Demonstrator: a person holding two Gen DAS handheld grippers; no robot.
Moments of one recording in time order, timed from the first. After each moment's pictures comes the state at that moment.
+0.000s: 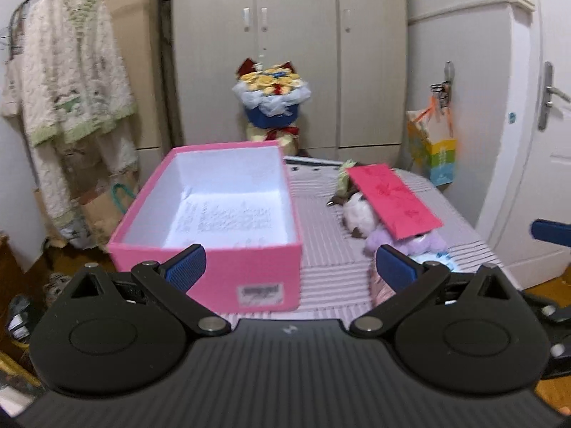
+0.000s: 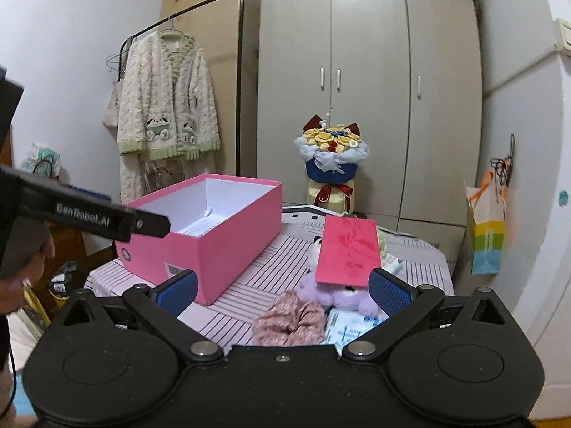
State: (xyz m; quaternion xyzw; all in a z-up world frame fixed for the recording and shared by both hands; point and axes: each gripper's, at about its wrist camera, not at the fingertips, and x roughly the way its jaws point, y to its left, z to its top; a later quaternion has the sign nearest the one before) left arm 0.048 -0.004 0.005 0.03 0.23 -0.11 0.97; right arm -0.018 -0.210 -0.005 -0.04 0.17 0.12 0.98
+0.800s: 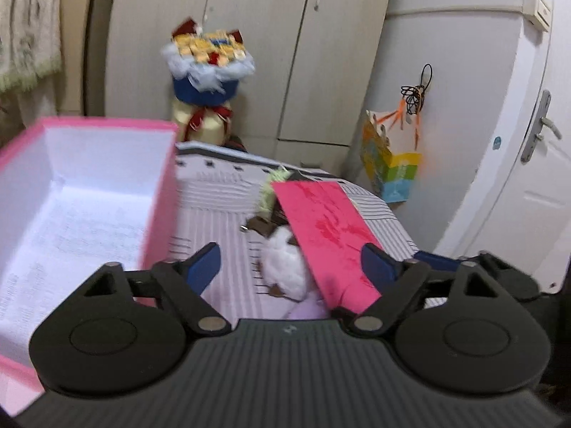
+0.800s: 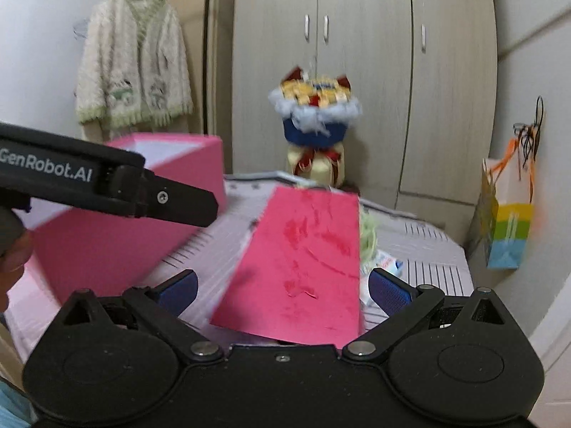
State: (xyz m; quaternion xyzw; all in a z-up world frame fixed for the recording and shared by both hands) left arm 0.200 -0.083 -0.044 -0.06 0.26 -0.21 0.94; right arm 0.166 -0.253 -0.071 -0.04 0.23 0.12 0.96
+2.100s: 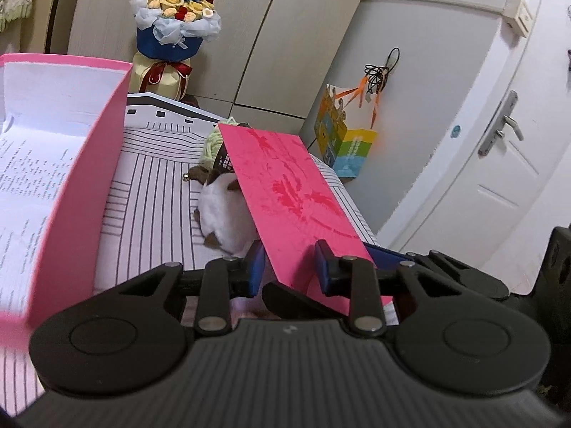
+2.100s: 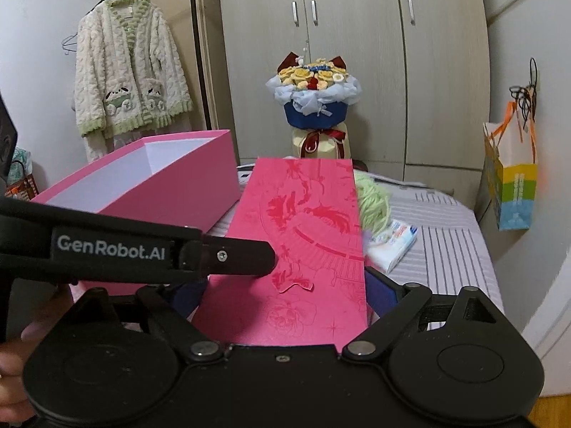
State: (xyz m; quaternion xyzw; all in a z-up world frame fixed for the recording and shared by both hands) left arm 0.184 -0.089 -0.062 -0.11 0.31 -0.28 0.90; right arm 0.140 -0.247 -0.064 0.02 0.26 0.12 0.96
